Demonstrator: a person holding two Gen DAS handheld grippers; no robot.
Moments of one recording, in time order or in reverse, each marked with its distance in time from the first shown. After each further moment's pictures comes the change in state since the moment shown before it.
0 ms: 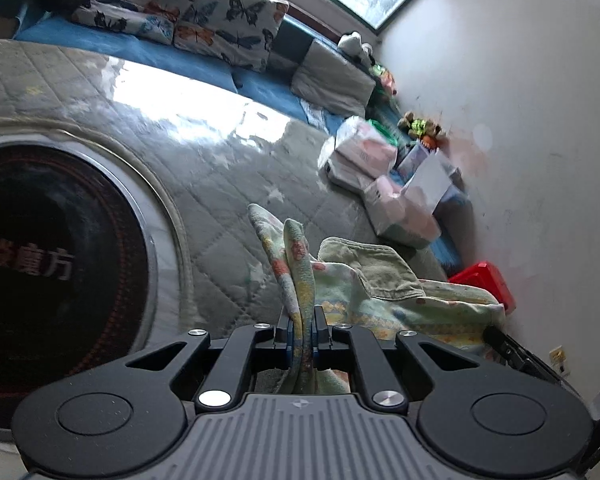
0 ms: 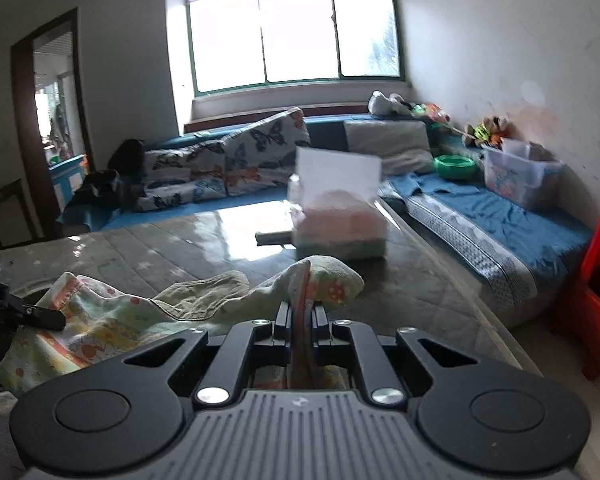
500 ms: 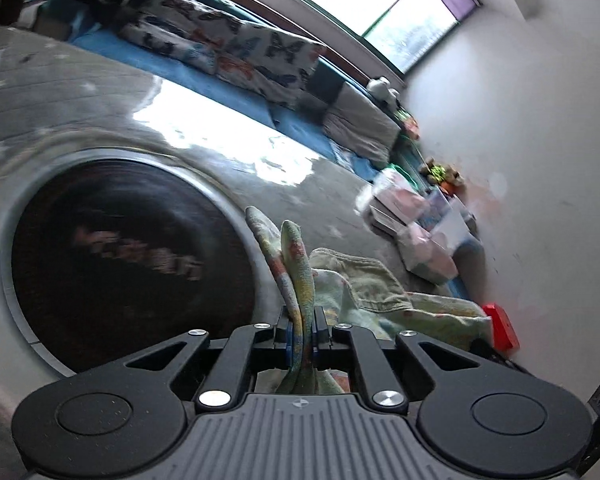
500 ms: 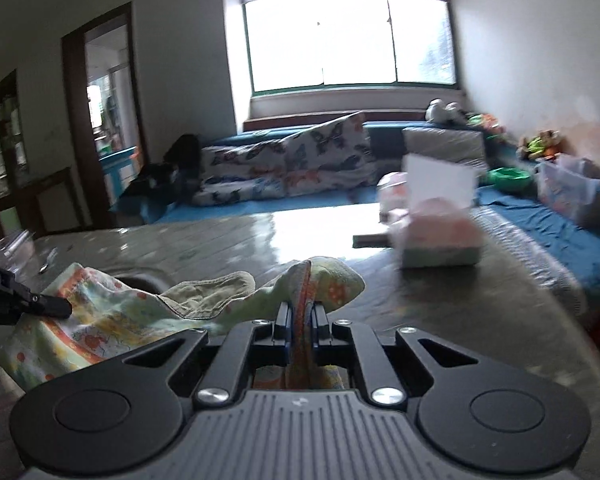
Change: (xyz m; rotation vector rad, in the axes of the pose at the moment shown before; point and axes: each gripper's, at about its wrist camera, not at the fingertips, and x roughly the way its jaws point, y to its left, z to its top) left arm -0.086 0.051 -0.009 -0.078 -0.118 0.011; right arm -0.029 0.077 0.001 -0.074 -0.036 0.132
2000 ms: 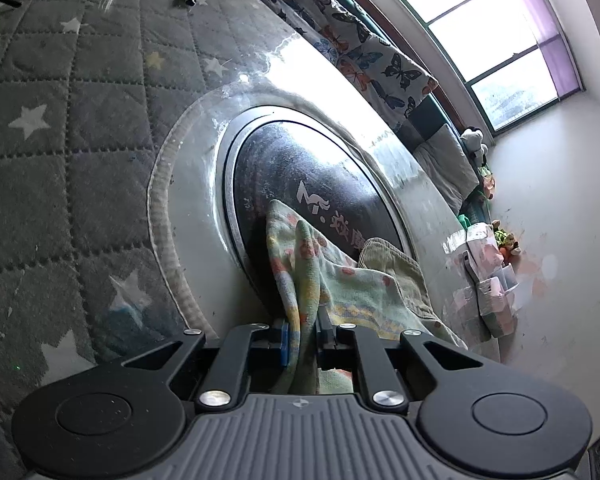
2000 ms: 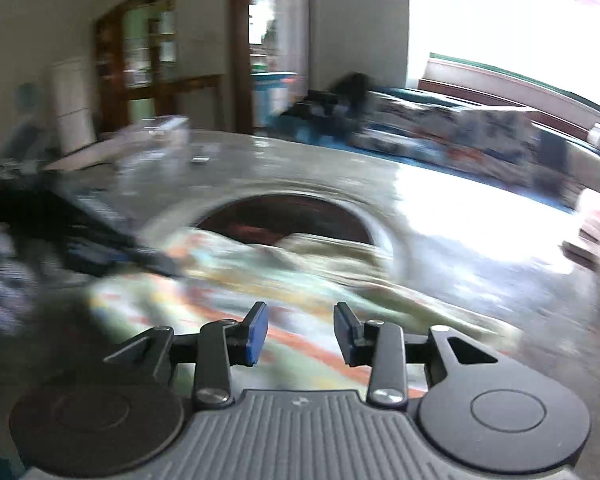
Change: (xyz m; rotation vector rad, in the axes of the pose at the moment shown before) left arm -0.060 0.140 -0.035 -0.353 -0.035 0.135; right arm 0.050 0.149 -0.034 -0.324 0.176 0.349
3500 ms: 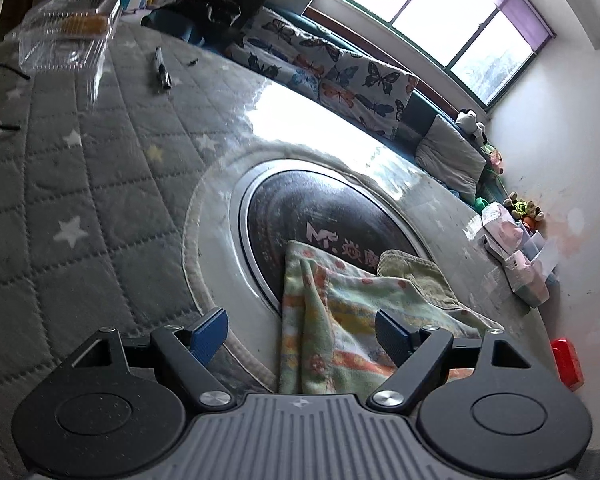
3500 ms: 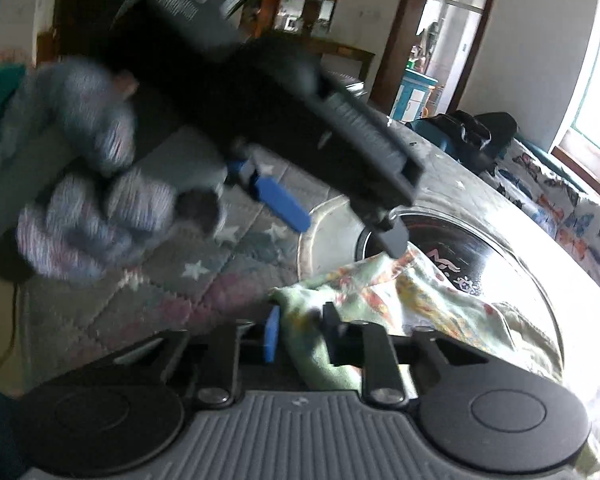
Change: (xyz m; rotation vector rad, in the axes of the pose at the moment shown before) left arm -0.031 -0.011 0.001 0.238 -0.087 0.095; right arm 0.044 0.172 0.003 -0.460 0.045 0.273
